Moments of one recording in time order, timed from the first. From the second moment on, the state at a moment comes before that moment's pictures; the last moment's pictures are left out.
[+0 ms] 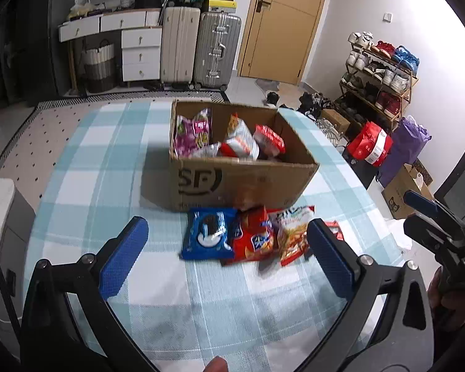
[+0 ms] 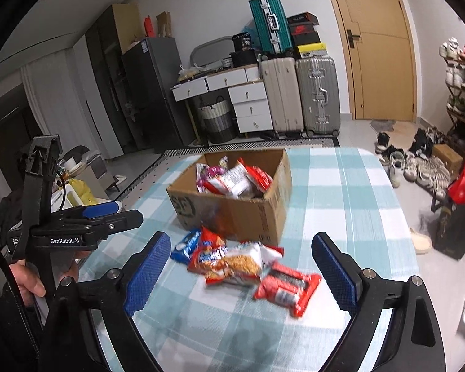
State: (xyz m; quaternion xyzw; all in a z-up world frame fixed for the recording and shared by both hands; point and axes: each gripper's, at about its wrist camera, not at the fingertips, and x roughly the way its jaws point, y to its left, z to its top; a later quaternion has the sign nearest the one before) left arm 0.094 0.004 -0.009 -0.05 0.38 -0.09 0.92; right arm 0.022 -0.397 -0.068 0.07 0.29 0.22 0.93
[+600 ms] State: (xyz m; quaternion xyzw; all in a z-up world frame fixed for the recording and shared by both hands) left arm 0.101 -0.001 -0.081 -0.07 0.43 -0.11 0.89; right arm 0.044 -0.409 -0.153 0.07 0.37 0.19 0.91
